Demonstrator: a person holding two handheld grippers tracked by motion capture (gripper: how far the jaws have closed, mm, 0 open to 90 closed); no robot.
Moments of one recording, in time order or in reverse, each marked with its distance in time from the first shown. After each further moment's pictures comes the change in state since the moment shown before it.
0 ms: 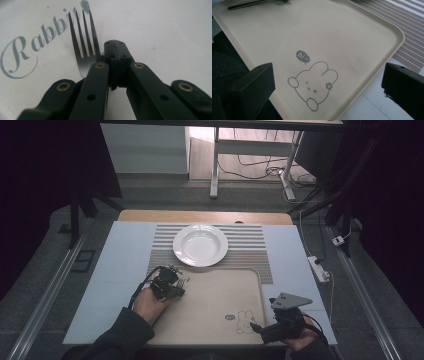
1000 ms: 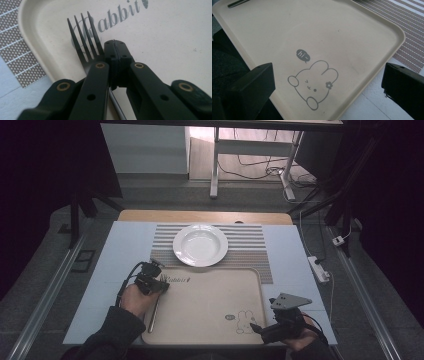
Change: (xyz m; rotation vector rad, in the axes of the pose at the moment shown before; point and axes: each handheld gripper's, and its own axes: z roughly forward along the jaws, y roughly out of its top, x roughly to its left) left arm 0.047 -0.017 -0.018 -0.023 0.040 -0.173; right arm 0.000 0.000 0.000 0.009 0.003 -0.010
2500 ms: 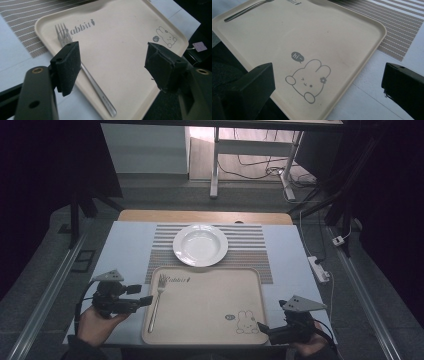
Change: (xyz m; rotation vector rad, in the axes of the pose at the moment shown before) left arm -0.012 -0.094 -0.109 -0.376 -0.178 0.090; right arm -0.002 -0.010 -0.021 -0.062 -0.054 0.101
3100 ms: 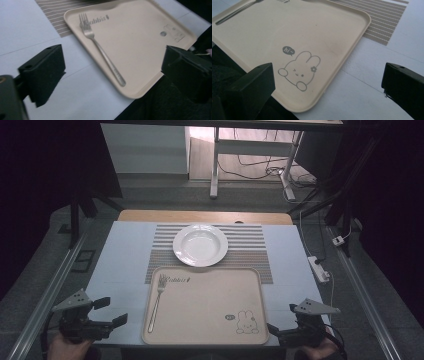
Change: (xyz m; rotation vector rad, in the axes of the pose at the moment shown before) left arm -0.005 -0.056 -0.048 -0.088 0.116 0.014; right arm -0.011 -0.015 -0.016 0.003 -0.046 0.082
